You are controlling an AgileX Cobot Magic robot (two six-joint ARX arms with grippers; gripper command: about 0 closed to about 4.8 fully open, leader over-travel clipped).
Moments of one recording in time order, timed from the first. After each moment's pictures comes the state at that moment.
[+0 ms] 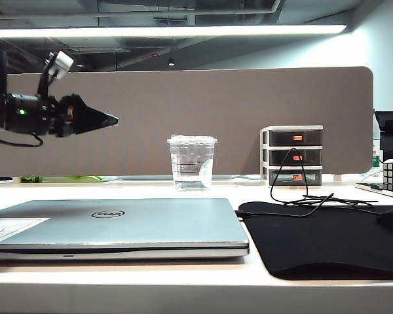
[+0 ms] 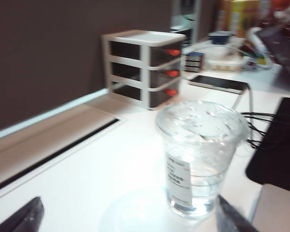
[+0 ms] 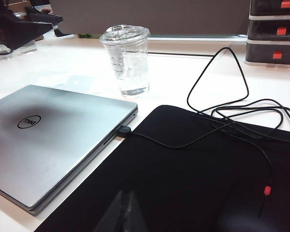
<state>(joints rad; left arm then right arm) 0.03 1.98 1.07 0.89 1.01 0.10 -0.03 0.00 0.01 -0.12 -0.52 0.05</state>
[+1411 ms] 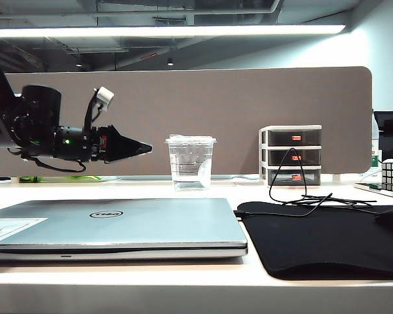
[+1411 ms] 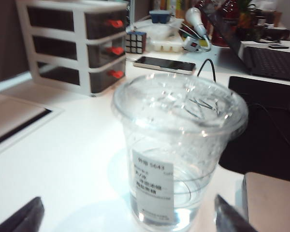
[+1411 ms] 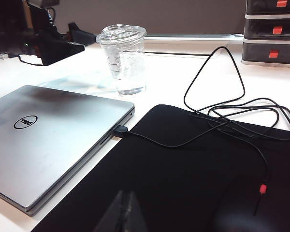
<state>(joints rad) -0.06 2.28 1.43 0.68 1.19 0.17 -0.03 0.00 0.01 -0.13 -0.52 0.05</state>
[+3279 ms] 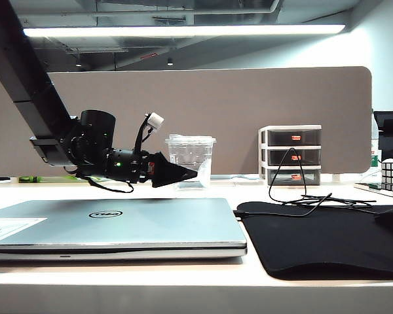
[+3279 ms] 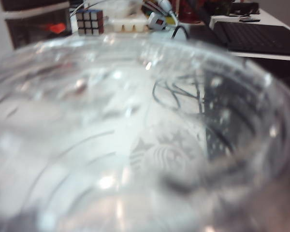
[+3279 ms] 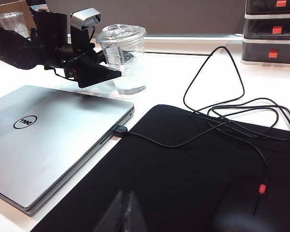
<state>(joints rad) -0.22 2.46 1.65 0.54 1.16 0.30 -0.03 0.00 0.01 -0.13 -0.52 0.05</state>
